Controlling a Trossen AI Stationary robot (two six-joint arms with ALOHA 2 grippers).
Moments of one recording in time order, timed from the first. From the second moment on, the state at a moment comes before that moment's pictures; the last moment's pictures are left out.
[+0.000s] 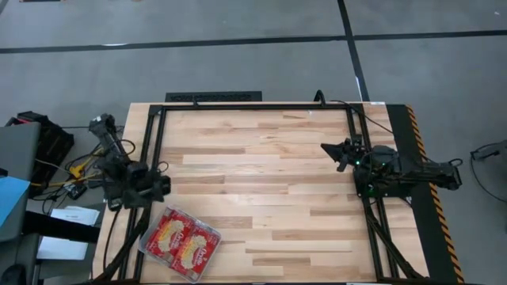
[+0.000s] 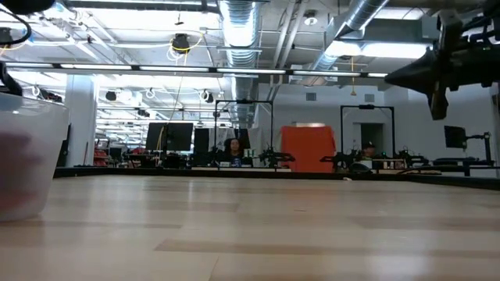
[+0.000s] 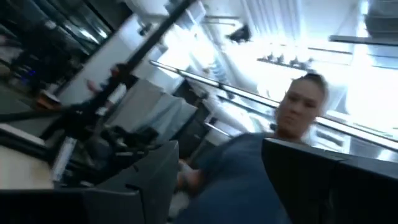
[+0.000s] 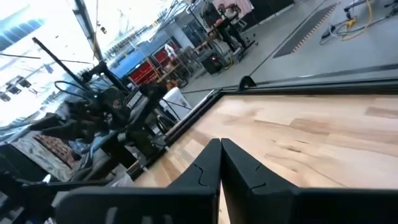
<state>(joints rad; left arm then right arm) -0.95 0.16 0.04 0.77 -0.40 -0.50 -0.08 0.02 0.07 -0.03 0.37 0.67</state>
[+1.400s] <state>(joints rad) -0.53 0.00 0.01 0.13 -0.06 -0.31 -0.10 0.05 0.01 0.12 0.26 0.46</state>
